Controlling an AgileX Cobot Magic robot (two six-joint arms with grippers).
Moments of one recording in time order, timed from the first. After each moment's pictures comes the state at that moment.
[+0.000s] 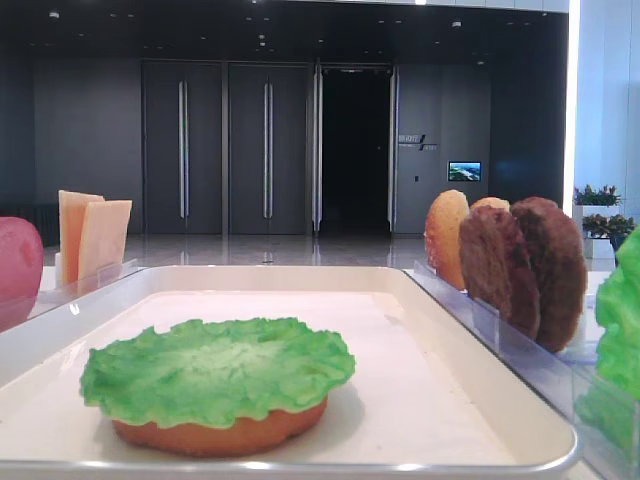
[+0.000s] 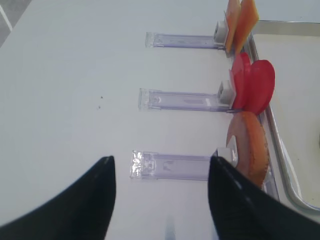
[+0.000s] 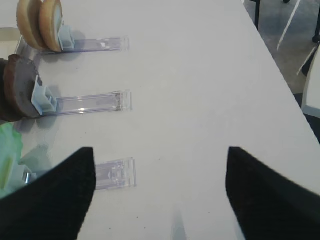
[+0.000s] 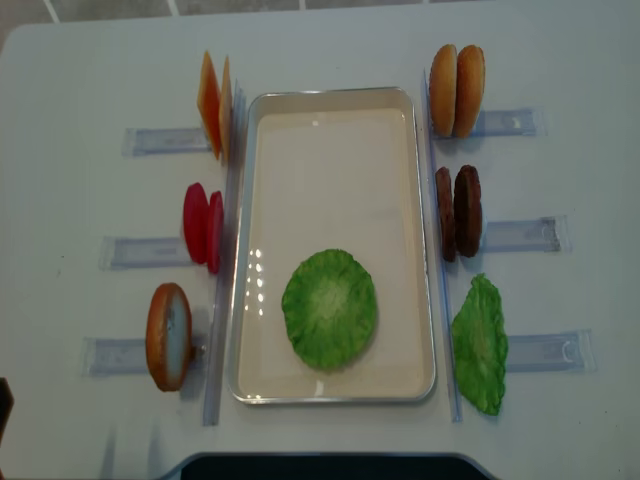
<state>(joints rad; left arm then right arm) 0.01 -0.02 -0.48 0.08 1.11 -0.08 -0.06 -0.01 -0.50 0.02 1.14 -0.03</state>
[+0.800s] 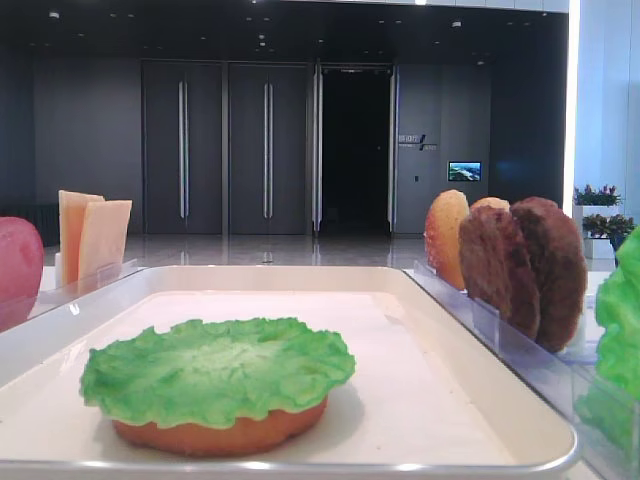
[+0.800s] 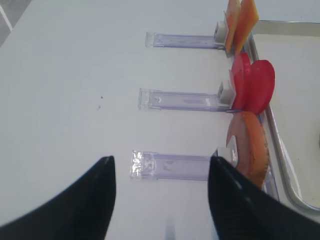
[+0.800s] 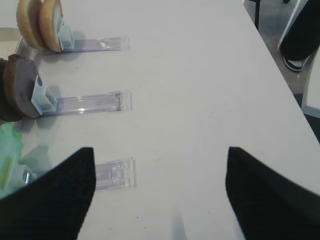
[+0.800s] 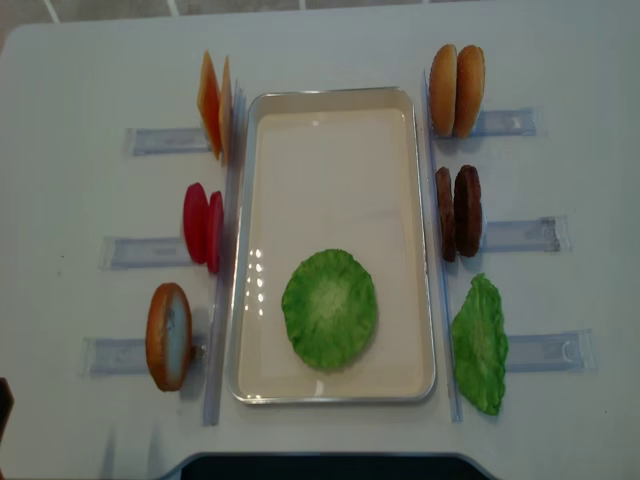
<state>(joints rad) 0.01 -0.02 -0.48 0.08 1.11 -0.08 -0.06 -0.01 -0.50 0.02 1.14 -0.03</state>
